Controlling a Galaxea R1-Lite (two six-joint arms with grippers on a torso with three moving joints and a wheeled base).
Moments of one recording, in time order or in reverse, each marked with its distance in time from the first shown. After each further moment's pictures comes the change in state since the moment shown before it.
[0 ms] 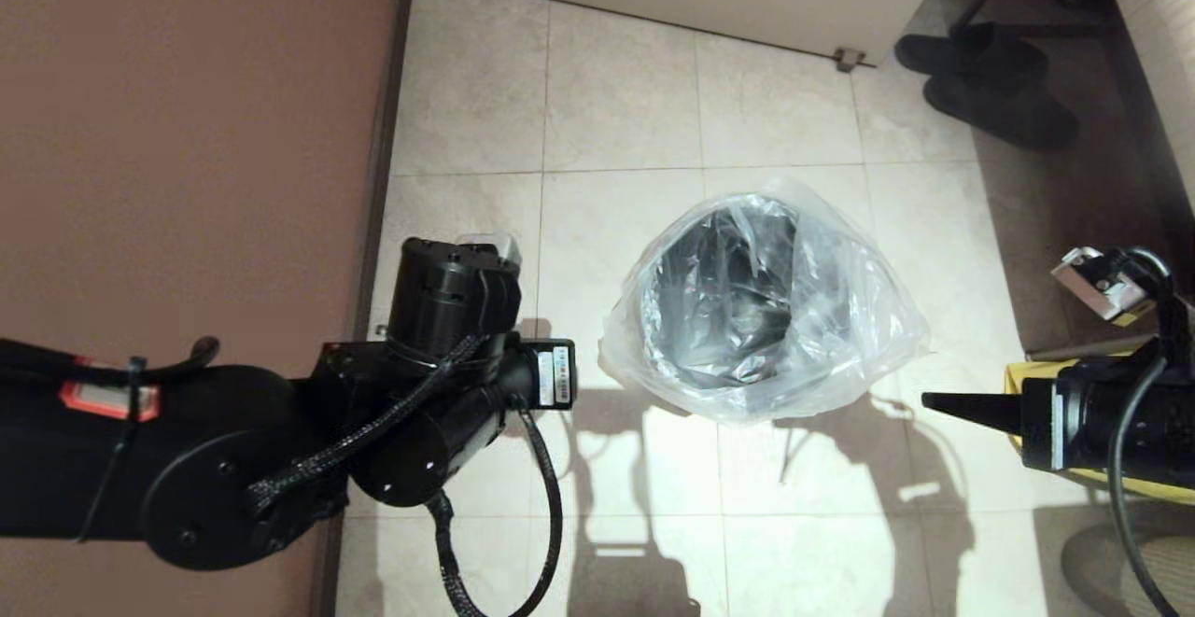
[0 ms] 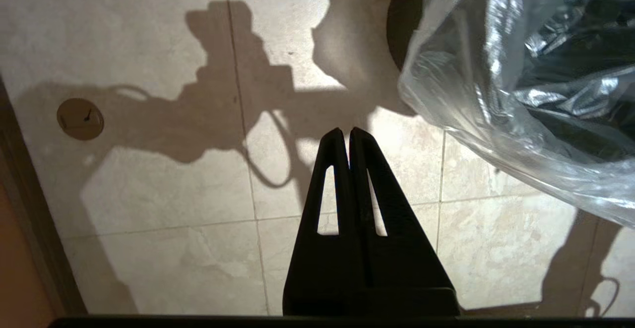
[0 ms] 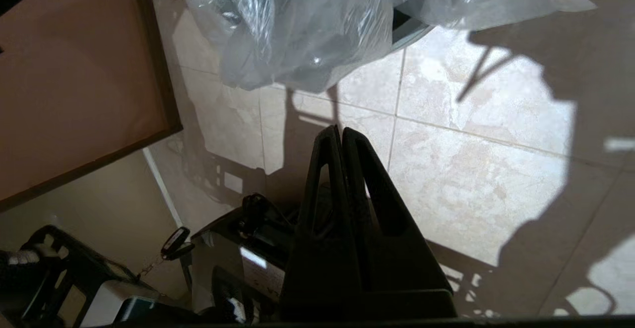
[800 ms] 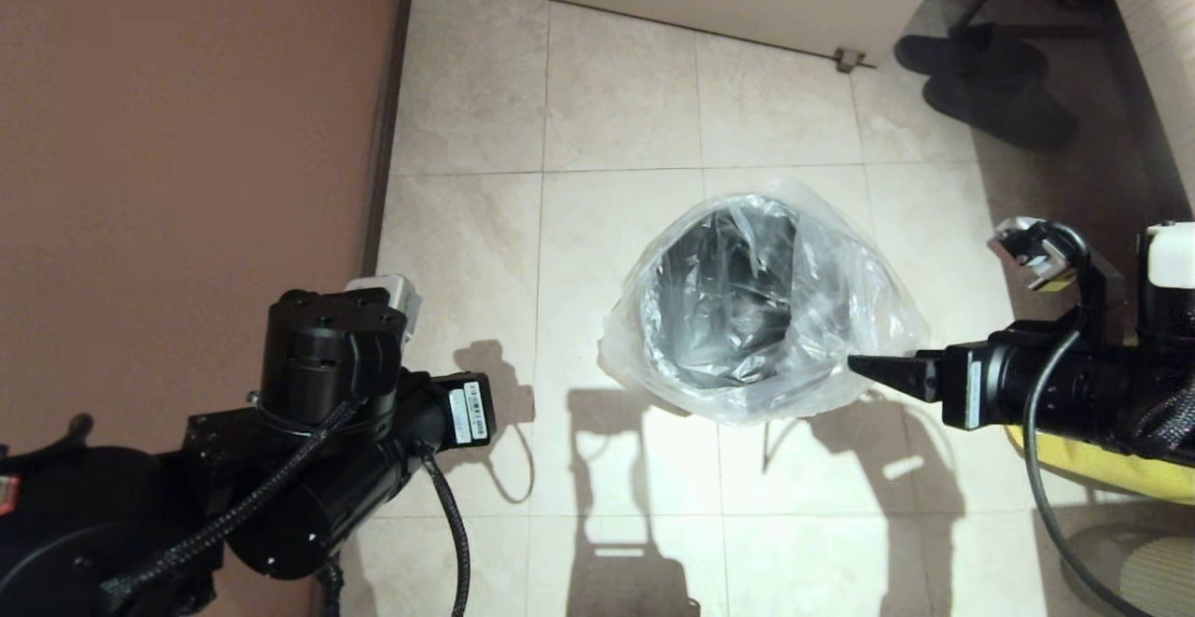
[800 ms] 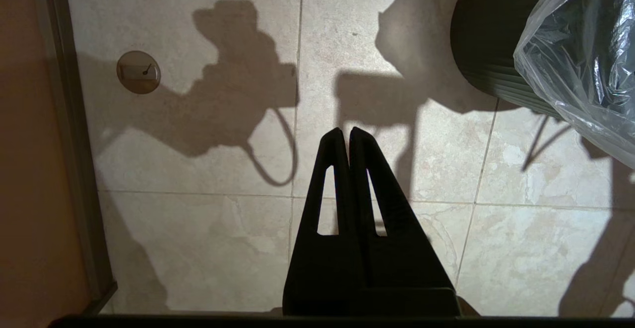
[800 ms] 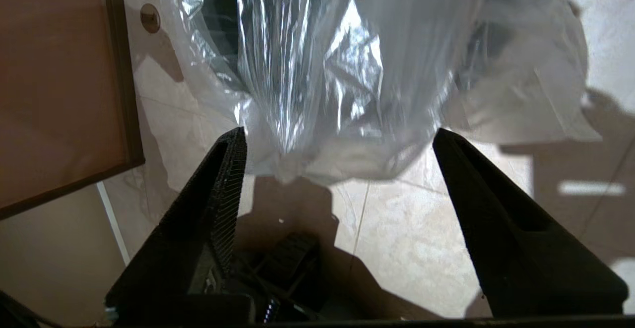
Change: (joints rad) left arm 0.090 -0.133 0.254 -0.127 0.003 -0.053; right arm 0.112 0.111 -0.050 -0.155 -0.173 -0.051
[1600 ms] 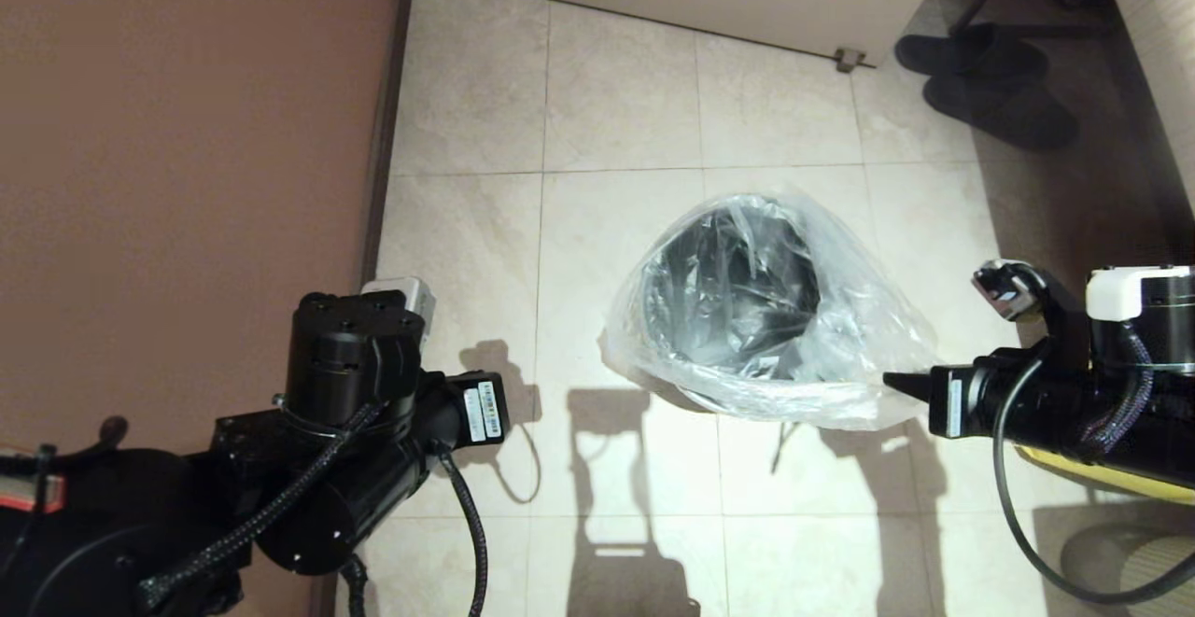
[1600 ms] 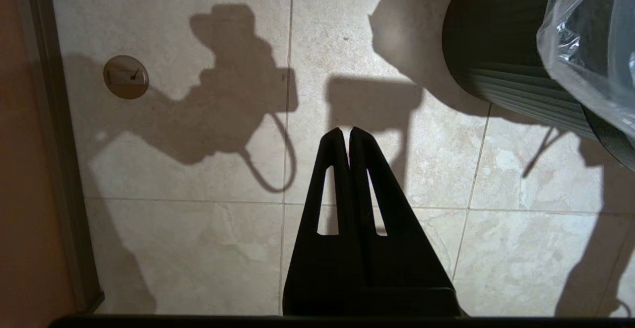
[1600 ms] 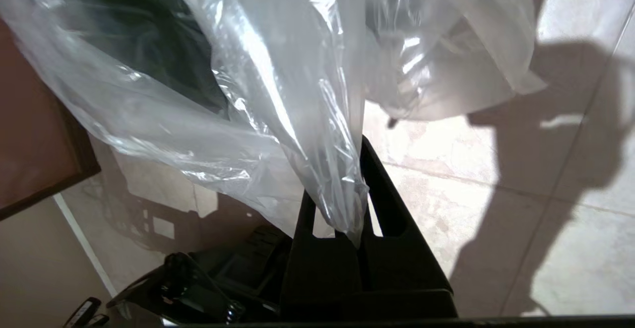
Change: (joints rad) left arm -0.011 0.040 0.003 -0.057 0.000 0.001; right arm -0.101 0.108 0.087 -0.124 -0.004 0.001
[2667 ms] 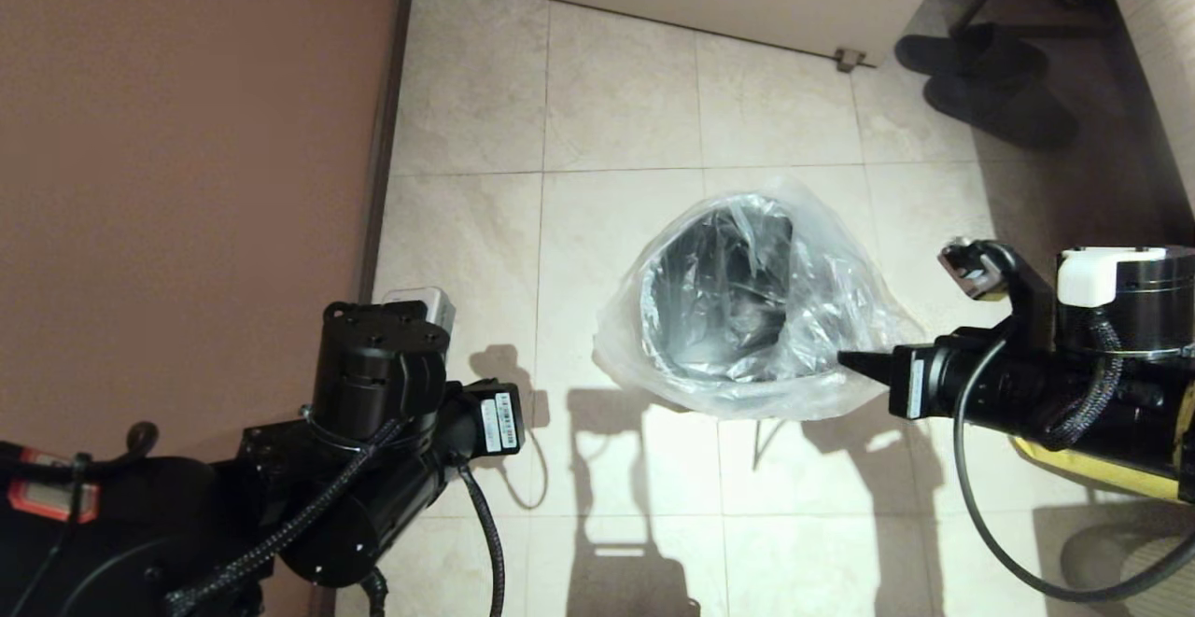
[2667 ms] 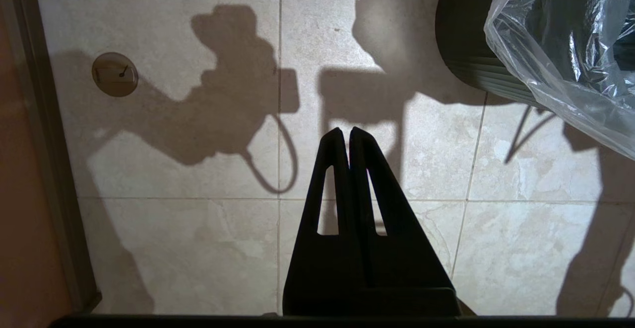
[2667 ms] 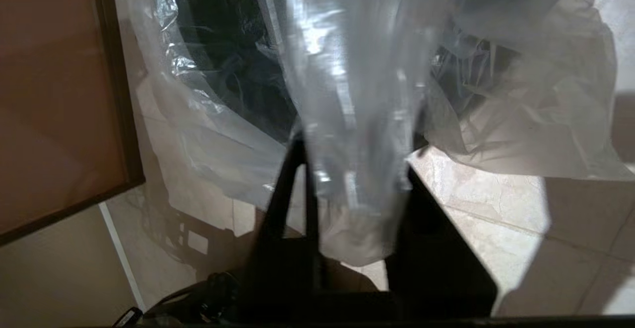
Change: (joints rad) left arm -0.036 0.029 0.003 -0.016 0.021 0.000; right arm 0.102 0.014 -0.053 -0.055 -0.008 0.044
